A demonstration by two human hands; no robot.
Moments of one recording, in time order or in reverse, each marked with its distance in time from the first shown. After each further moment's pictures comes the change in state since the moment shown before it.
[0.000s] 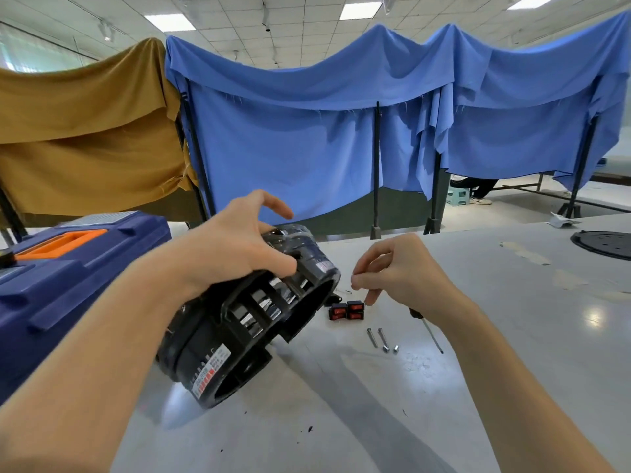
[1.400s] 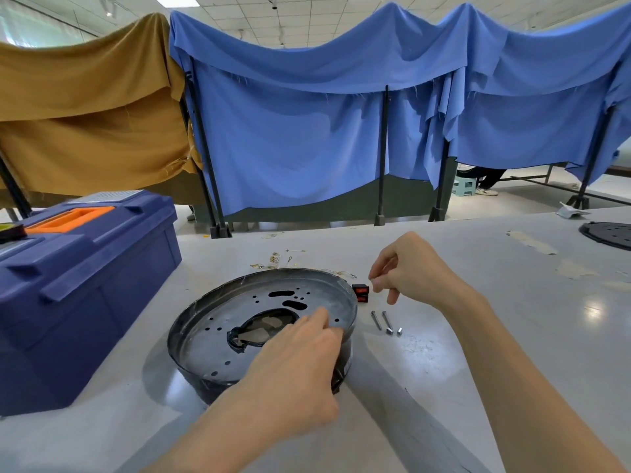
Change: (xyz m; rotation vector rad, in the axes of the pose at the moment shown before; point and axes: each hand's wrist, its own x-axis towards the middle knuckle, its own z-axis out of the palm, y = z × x) left_hand -0.057 -0.053 0.119 0.829 -0.105 0.134; right_hand 0.007 0.019 0.007 -0.372 -0.067 0.128
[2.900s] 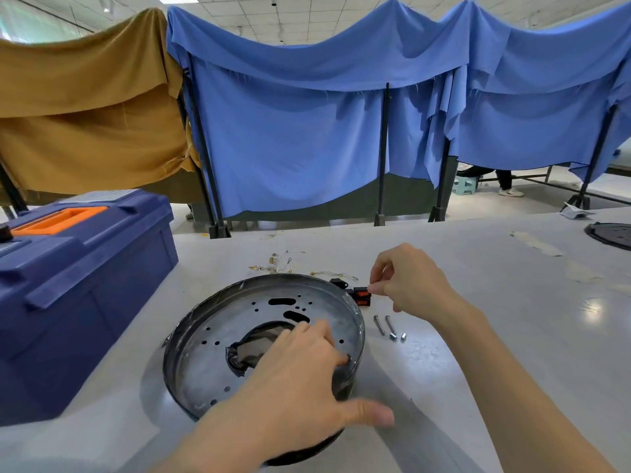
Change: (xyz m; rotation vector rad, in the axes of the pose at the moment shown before) left_hand 0.006 -0.011 0.007 -0.155 -0.084 0.022; right_hand 0.008 0.007 0.018 -0.113 0.068 -0.007
